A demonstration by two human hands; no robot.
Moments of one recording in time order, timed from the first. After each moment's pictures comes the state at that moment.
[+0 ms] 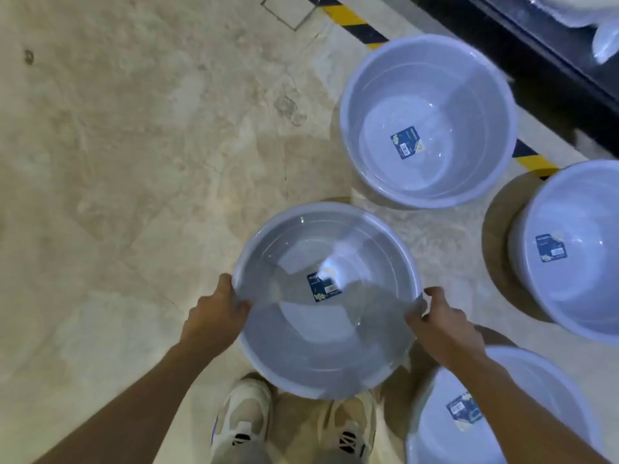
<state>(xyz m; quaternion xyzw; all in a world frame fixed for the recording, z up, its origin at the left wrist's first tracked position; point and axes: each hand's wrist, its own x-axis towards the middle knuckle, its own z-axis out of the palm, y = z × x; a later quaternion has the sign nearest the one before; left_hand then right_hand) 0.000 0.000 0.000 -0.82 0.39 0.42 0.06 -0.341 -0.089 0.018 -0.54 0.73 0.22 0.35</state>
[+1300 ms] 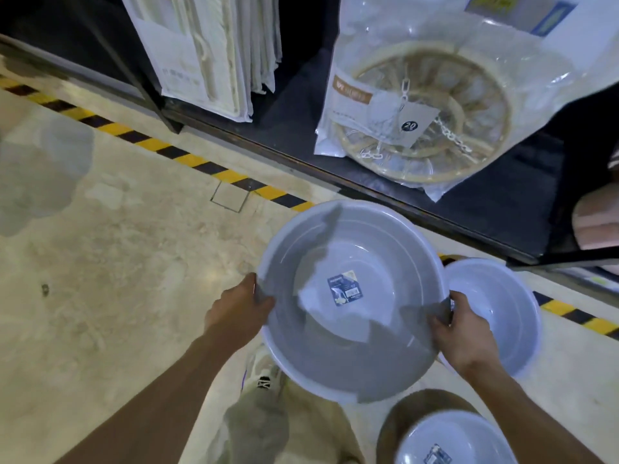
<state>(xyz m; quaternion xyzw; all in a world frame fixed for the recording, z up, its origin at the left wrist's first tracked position) -0.019 -0.338 0.232 -0.74 0.53 0.41 0.08 -0.365 -0.300 0.260 -0.43 0.83 0.05 0.34</state>
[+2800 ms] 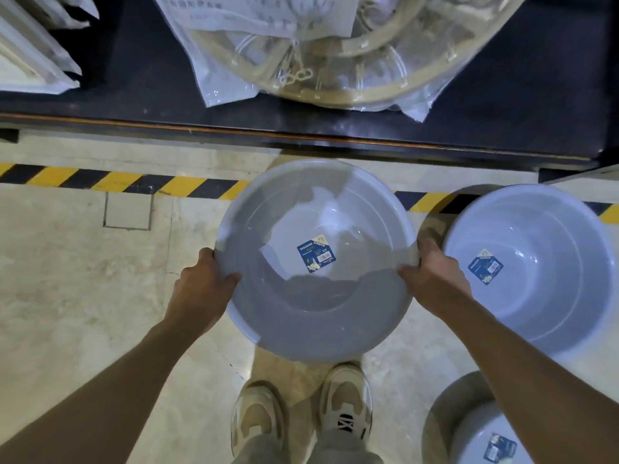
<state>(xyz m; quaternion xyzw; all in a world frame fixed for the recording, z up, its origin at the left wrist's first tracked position) -0.078 -0.461 0.044 -0.72 0.57 0.37 0.13 -0.412 -0.368 0.045 -0.32 0.87 0.03 0.39</state>
